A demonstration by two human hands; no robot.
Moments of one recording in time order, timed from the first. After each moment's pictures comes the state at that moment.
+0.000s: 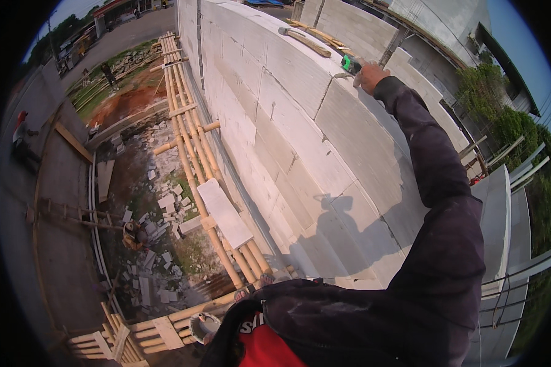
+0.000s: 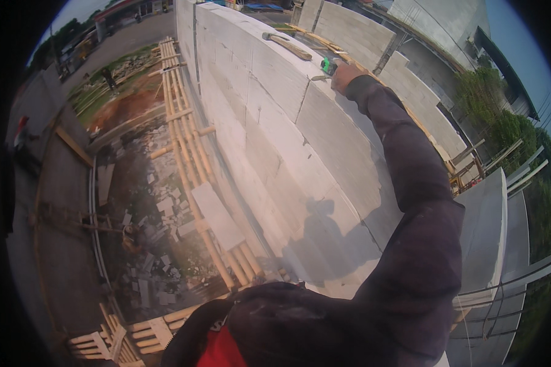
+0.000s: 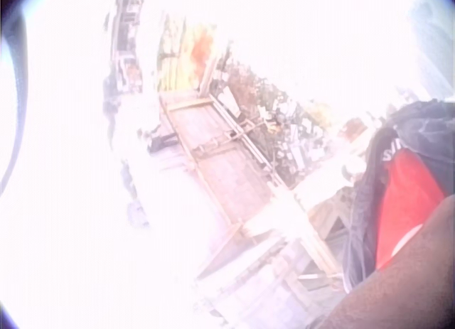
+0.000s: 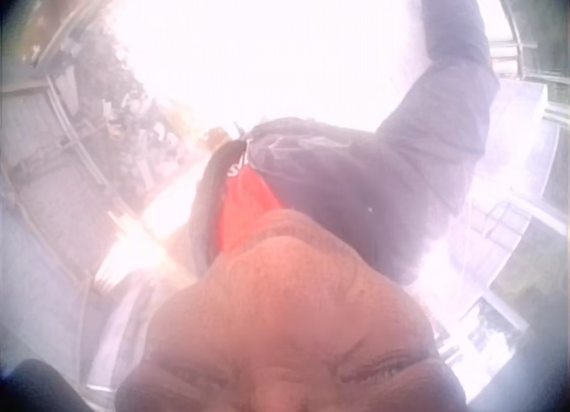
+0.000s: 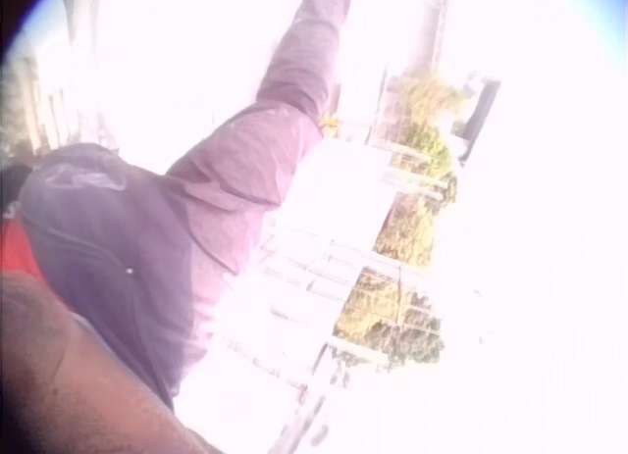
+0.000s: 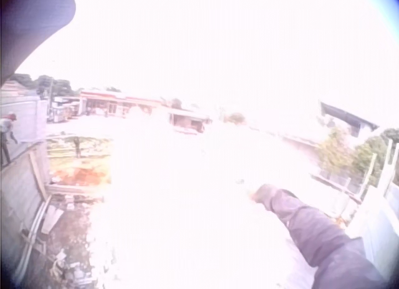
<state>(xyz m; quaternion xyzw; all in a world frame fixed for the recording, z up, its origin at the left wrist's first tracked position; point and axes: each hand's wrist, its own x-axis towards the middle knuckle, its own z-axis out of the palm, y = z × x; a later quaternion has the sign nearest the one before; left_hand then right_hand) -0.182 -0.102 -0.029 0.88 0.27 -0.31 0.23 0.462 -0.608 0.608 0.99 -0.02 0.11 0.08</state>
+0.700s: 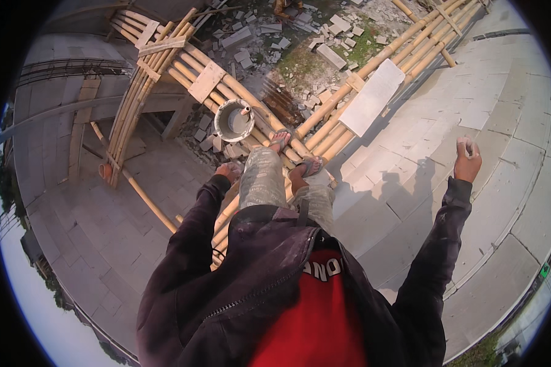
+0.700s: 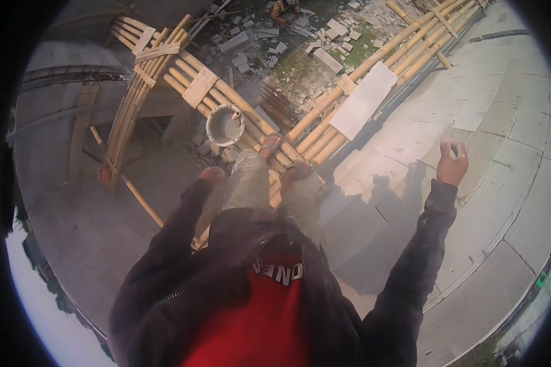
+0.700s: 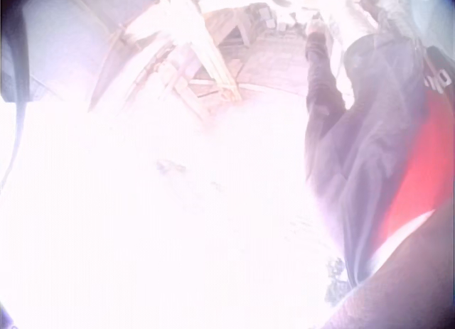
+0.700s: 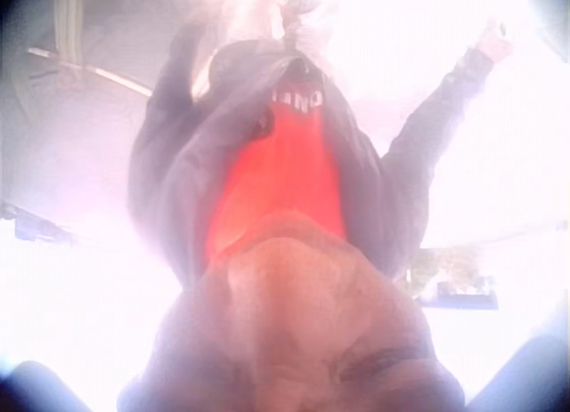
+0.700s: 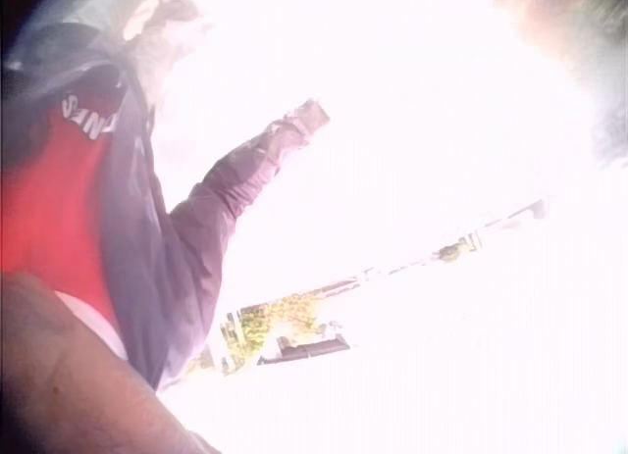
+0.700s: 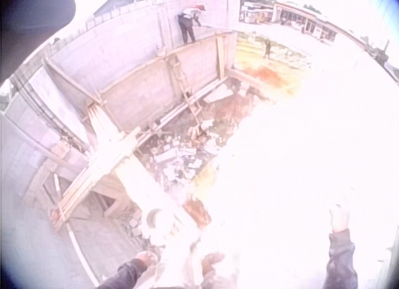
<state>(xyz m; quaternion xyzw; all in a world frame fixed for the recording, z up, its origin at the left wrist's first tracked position) -0.306 -0.201 -0.063 0.78 0.44 -0.23 0.38 0.421 -0.379 0.242 0.89 0.32 -0.01 -0.33</state>
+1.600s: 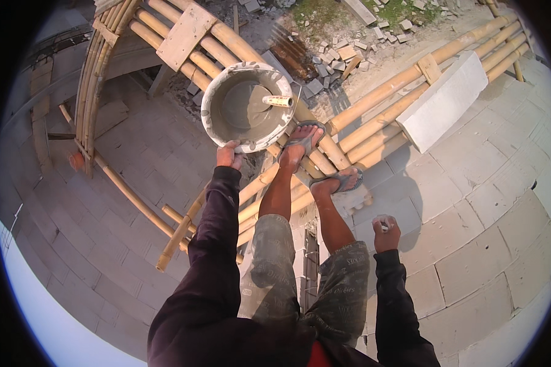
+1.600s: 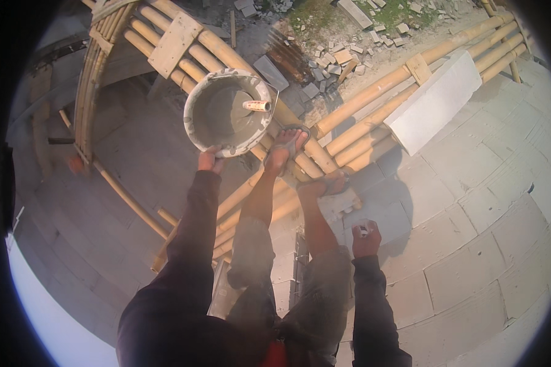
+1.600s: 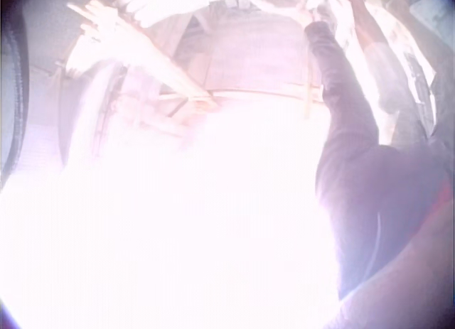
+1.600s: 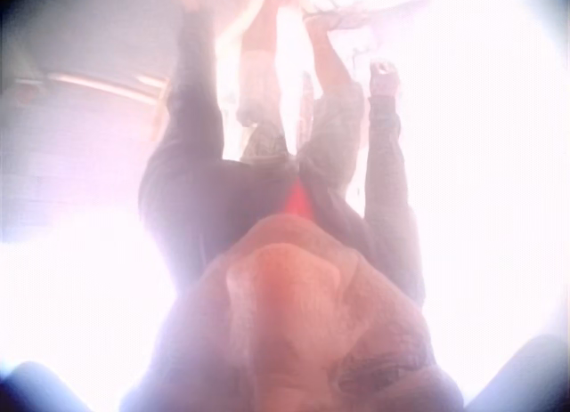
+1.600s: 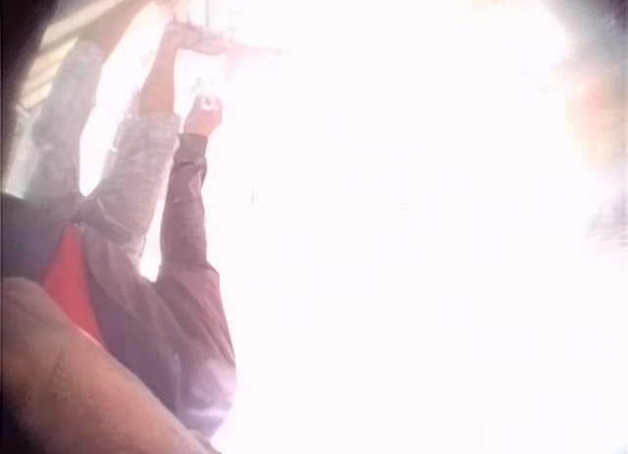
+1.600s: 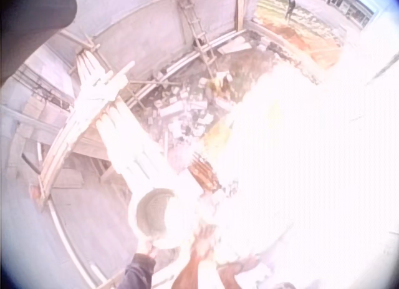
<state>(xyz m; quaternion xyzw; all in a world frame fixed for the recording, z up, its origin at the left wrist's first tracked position) -0.285 -0.118 -0.365 0.01 0.72 0.33 0.61 0.108 -0.395 -0.173 0.86 0.23 -0.43 -0.15</state>
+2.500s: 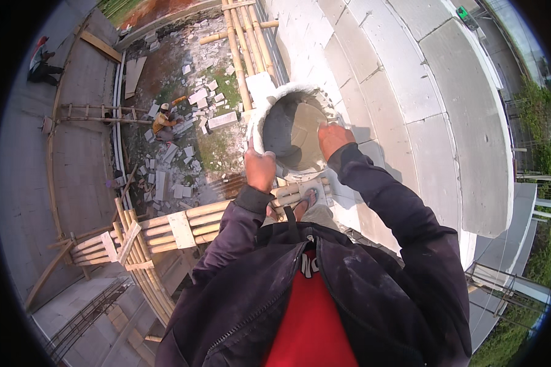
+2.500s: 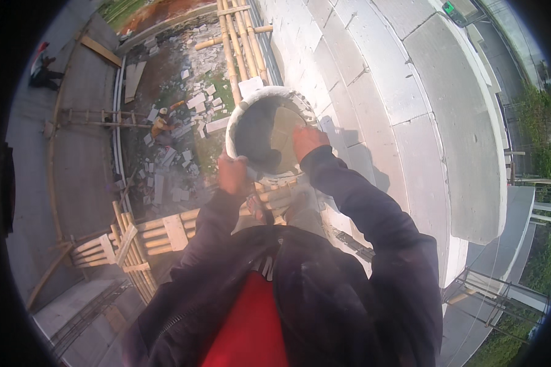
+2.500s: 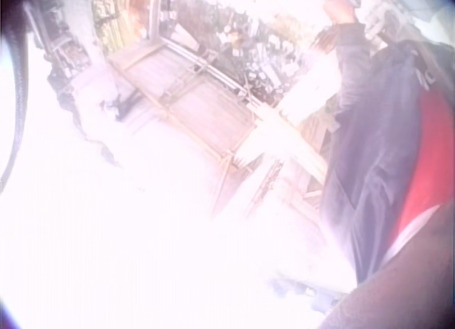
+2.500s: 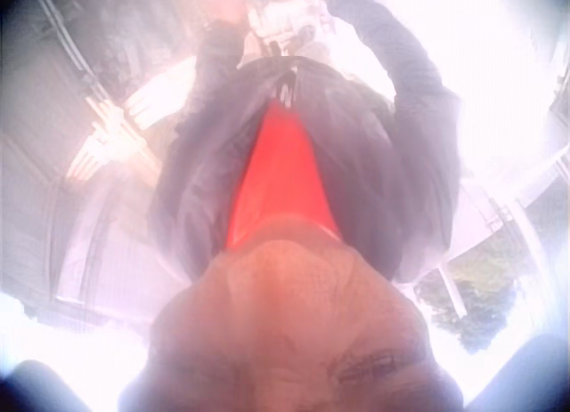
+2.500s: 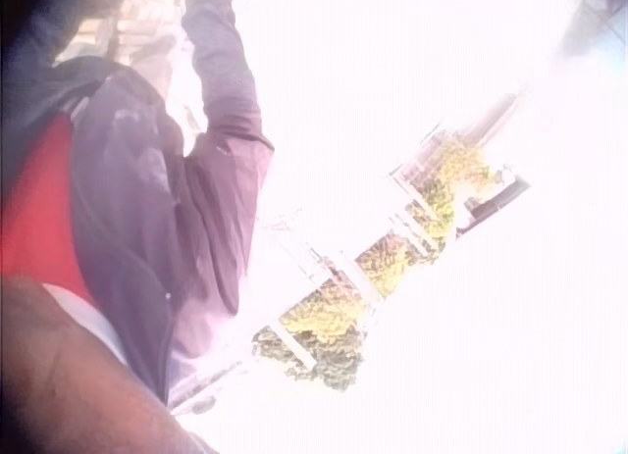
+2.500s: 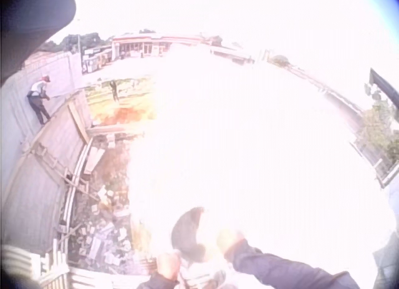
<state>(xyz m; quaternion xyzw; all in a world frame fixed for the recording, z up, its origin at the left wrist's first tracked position) 0.077 -0.137 0.248 0.66 0.25 0.05 0.71 0.167 -0.326 0.291 0.98 0.20 -0.08 0.03</state>
